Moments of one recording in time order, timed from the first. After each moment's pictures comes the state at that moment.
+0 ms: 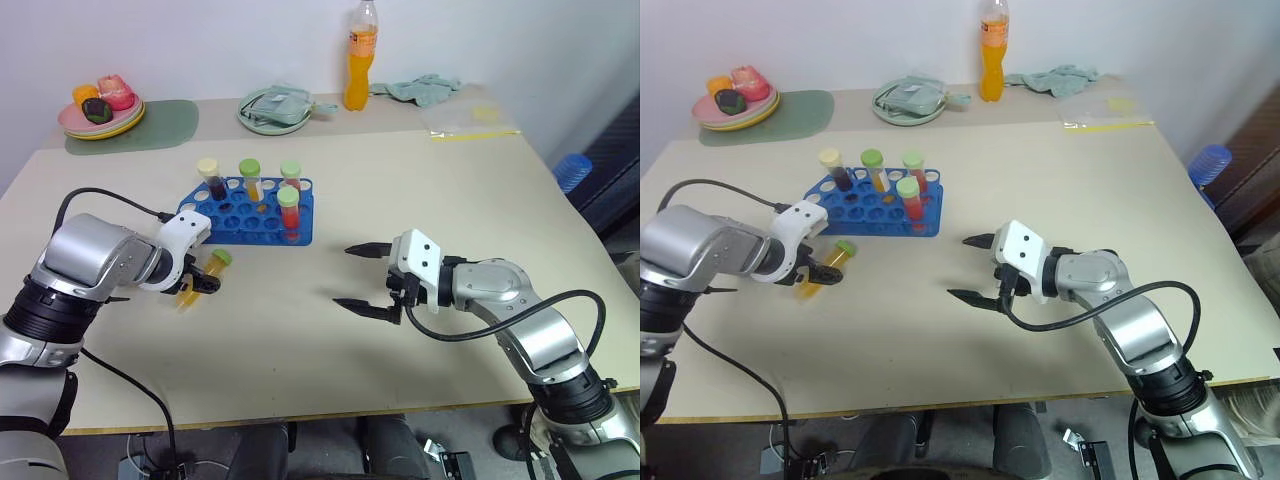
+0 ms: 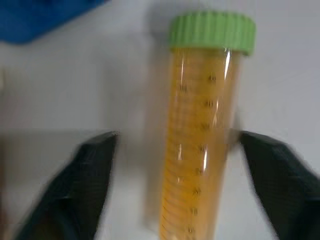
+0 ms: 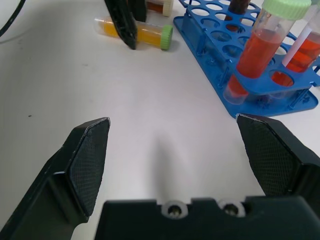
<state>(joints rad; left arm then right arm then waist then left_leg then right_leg) -0.72 0.94 -0.30 -0.08 -0.54 1.47 -0.52 -0.35 -0.62 0.21 -0.43 0.25 0.52 0.89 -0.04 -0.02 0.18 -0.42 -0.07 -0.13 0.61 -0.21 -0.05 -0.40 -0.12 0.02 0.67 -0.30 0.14</state>
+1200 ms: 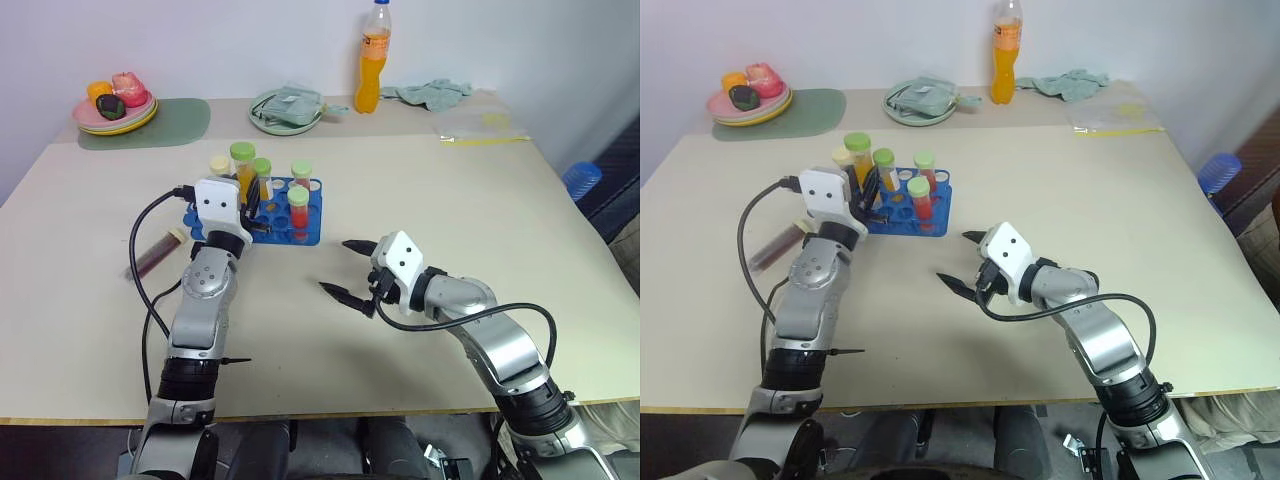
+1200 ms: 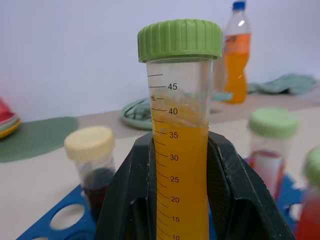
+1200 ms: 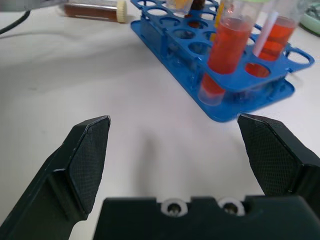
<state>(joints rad) -0.40 0.13 0.04 0.02 -0.05 0.04 -0.05 -0.30 -0.45 0.25 -0.37 0.18 0.52 0.65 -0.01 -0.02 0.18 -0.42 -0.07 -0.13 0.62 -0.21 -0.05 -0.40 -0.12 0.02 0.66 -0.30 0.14</state>
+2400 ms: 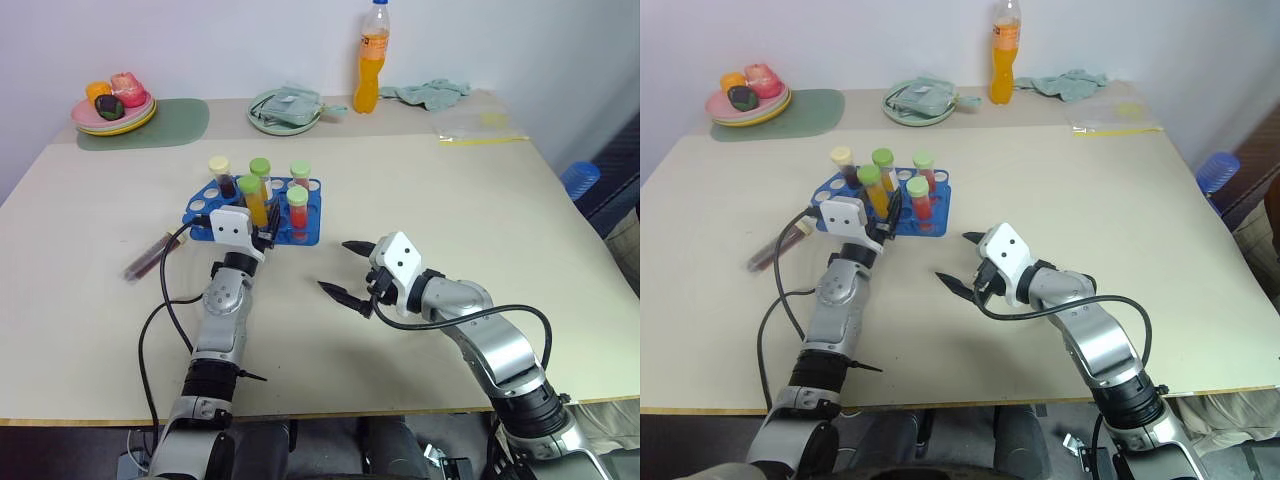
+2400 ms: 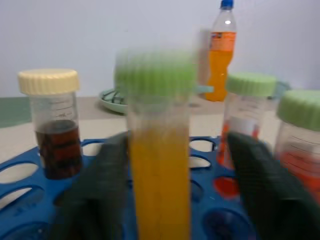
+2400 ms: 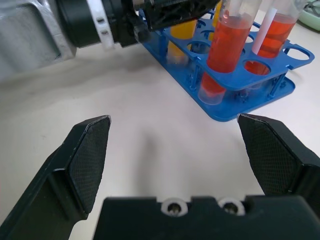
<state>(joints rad) -0.37 0.06 0.07 0.20 -0.17 -0.22 -0.17 -0.30 -0.43 0.25 -0.37 0.18 0.53 0.63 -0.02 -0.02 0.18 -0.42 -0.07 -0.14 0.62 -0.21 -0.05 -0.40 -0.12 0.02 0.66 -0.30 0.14</state>
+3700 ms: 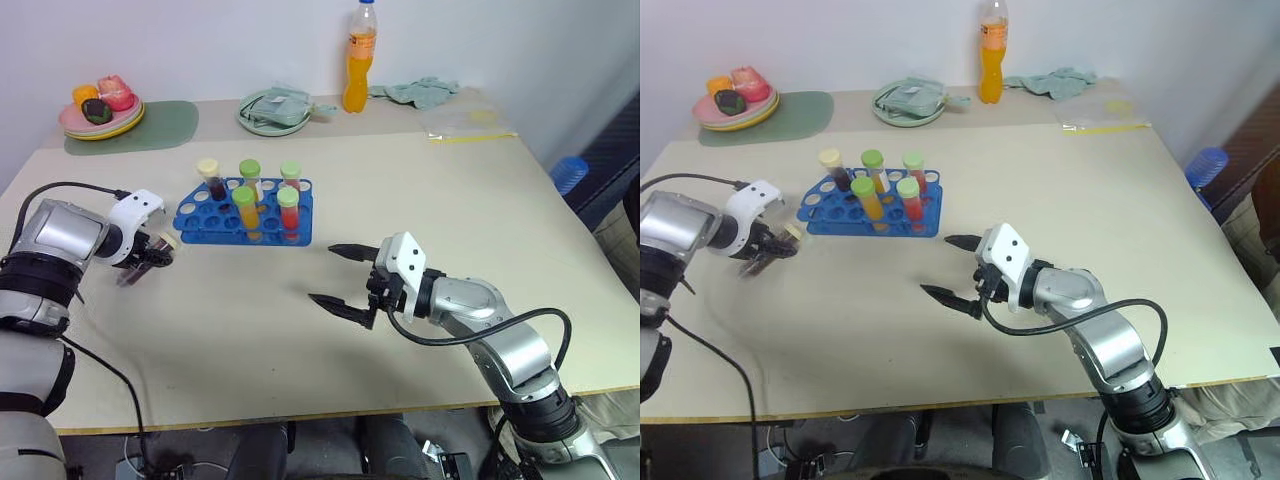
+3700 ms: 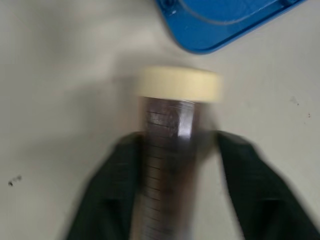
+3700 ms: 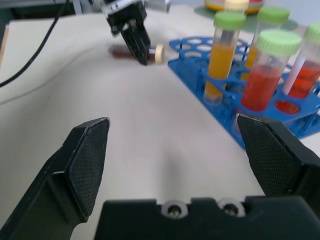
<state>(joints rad) -0.89 0.96 -0.41 0.63 -0.05 0.83 -1.01 -0.29 -0.45 0.22 -0.48 0.32 0.53 0.75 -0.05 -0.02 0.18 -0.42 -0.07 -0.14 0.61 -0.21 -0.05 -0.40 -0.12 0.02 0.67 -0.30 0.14</state>
